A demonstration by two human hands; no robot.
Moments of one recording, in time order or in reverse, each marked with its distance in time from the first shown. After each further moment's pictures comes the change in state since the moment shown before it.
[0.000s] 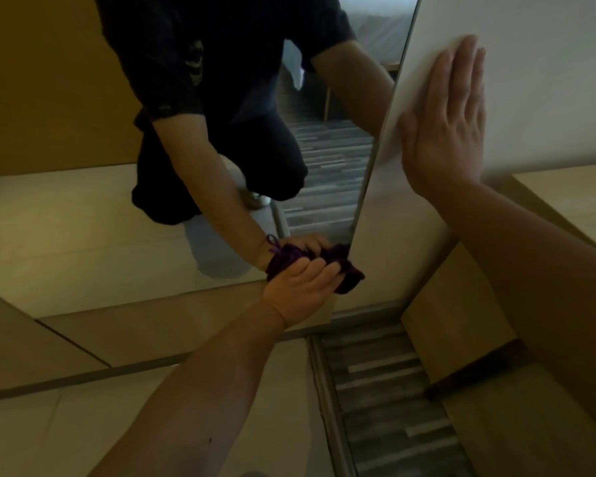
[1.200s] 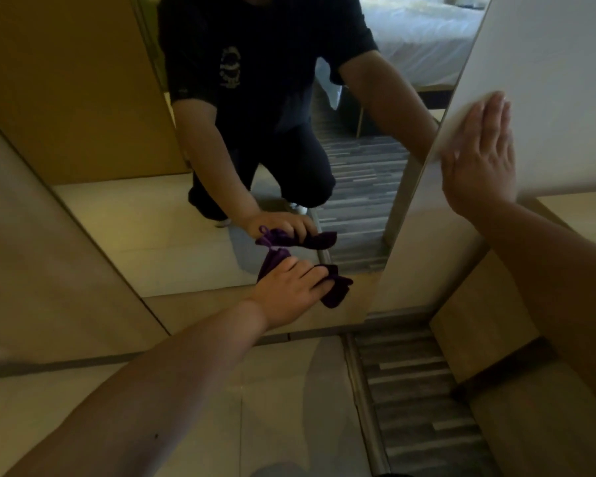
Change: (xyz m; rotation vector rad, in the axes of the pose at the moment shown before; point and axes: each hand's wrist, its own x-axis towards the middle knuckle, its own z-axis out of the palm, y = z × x) left_hand -0.043 -0.066 -0.137 -0.063 -0.360 0.027; right_hand 0.000 -0.014 -0.028 0.048 -0.246 0.111
